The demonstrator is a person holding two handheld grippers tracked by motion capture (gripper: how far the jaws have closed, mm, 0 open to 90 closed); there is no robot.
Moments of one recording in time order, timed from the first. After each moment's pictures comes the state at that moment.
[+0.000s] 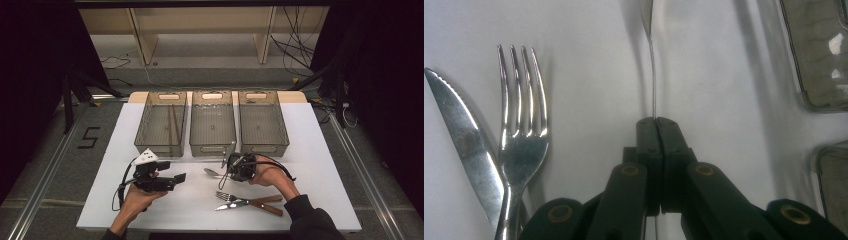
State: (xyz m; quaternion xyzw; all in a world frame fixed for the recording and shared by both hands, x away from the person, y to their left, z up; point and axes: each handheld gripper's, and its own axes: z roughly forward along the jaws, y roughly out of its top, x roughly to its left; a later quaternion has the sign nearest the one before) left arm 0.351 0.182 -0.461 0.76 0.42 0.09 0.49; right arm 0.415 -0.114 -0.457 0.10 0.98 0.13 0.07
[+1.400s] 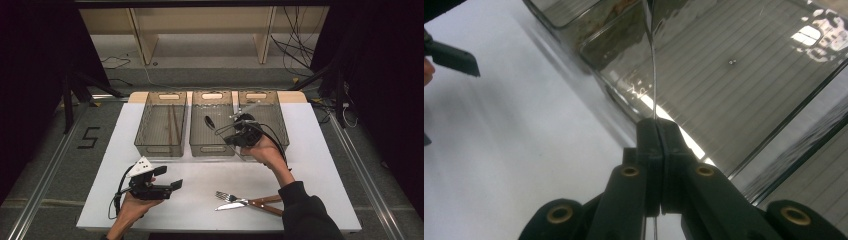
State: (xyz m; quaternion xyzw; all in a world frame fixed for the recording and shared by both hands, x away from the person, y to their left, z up) left arm 0.331 0.189 -0.471 0.75 0.40 0.12 0.51; right arm 0.463 -0.128 -0.384 0.33 0.88 0.34 0.06
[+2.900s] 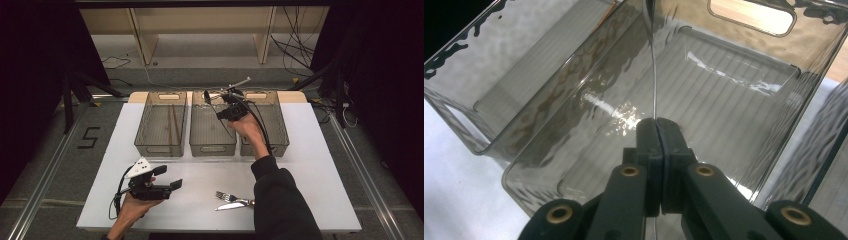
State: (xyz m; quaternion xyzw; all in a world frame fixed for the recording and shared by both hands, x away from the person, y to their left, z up) left arm 0.331 0.191 -0.473 0.75 0.39 0.12 0.52; right arm 0.539 -0.095 -0.374 0.43 0.83 0.35 0.08
